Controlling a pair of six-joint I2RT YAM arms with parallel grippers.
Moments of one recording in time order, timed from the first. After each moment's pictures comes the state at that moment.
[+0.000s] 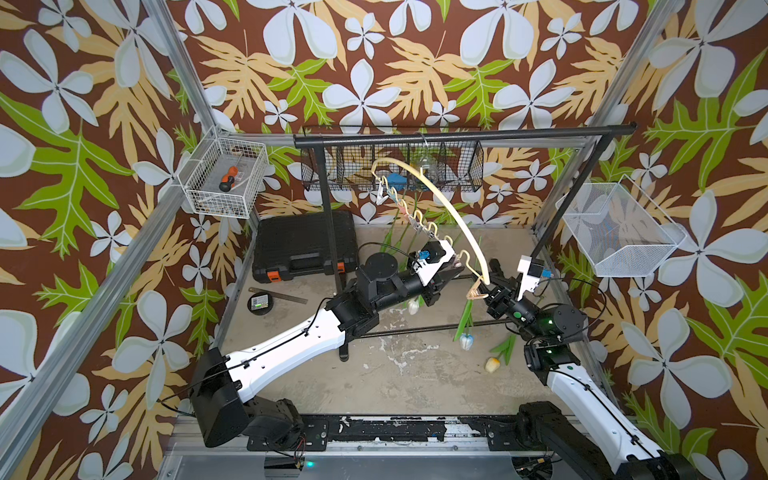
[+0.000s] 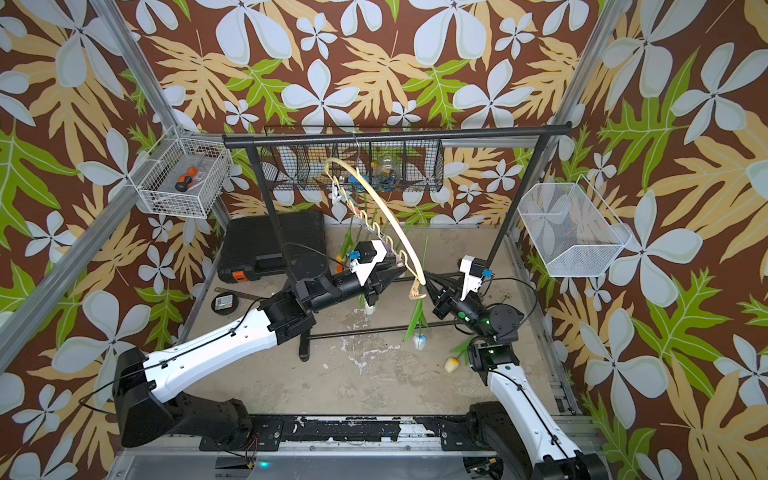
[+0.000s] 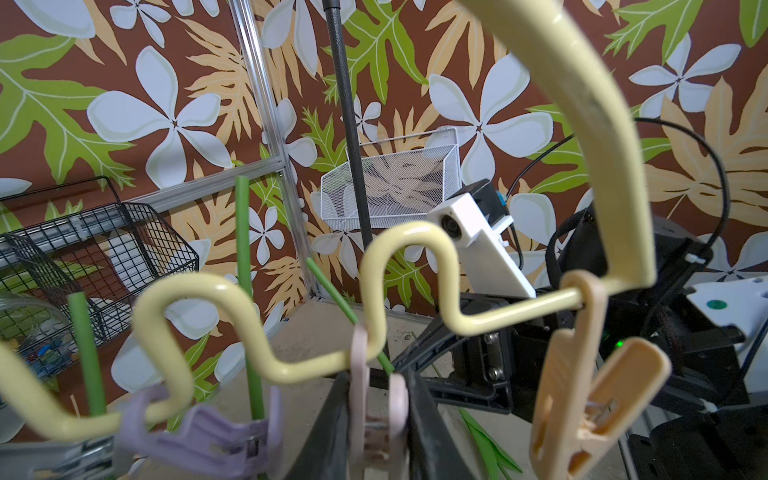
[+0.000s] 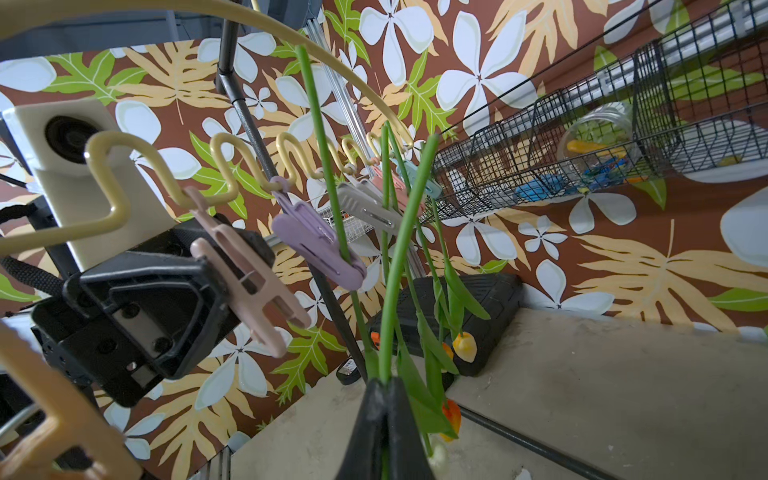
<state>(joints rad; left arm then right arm) -0.91 1.40 1.23 0.24 0.22 0.11 0.12 0.88 0.41 0.84 -0.72 0.70</state>
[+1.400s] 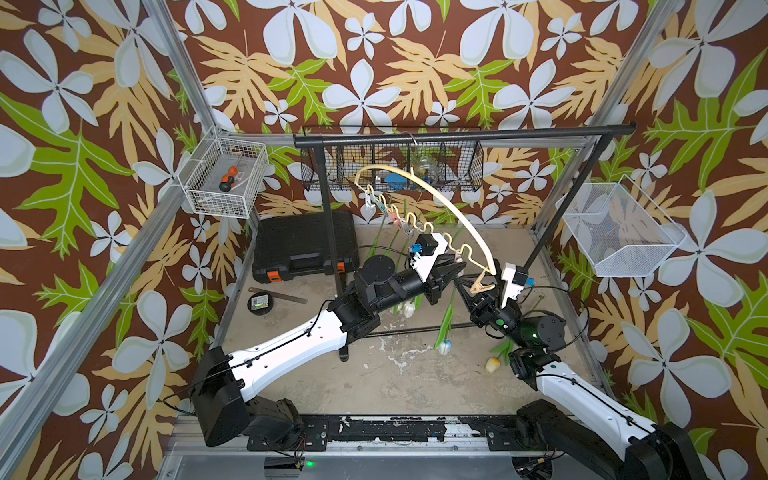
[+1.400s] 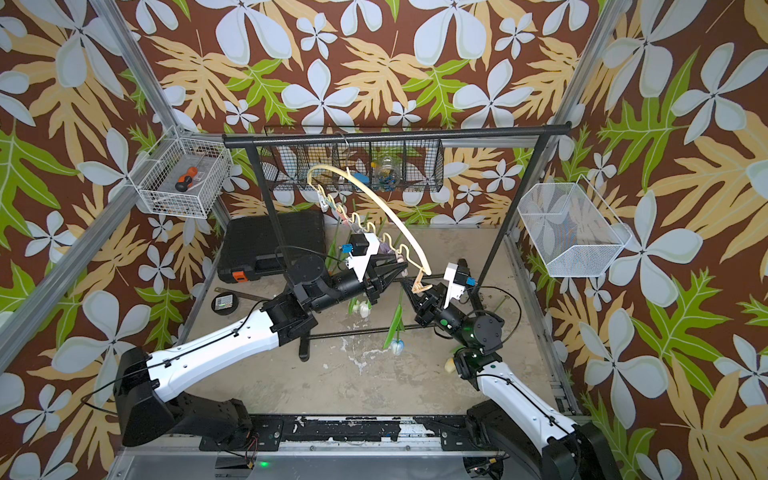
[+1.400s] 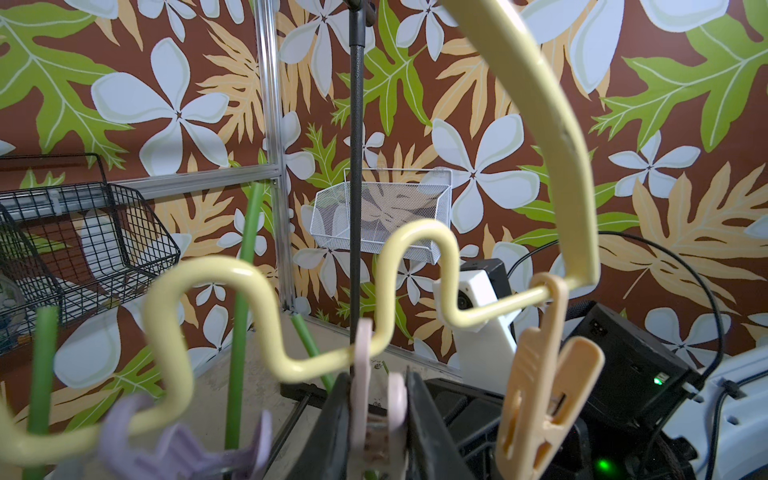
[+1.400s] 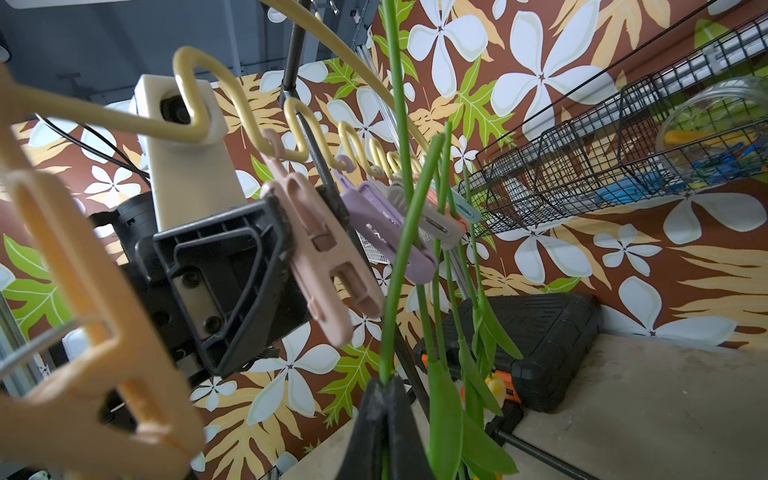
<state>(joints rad) -0.91 1.41 1.20 0.35 0.21 -0.08 0.37 0.95 0.38 1.05 -0.55 0.73</state>
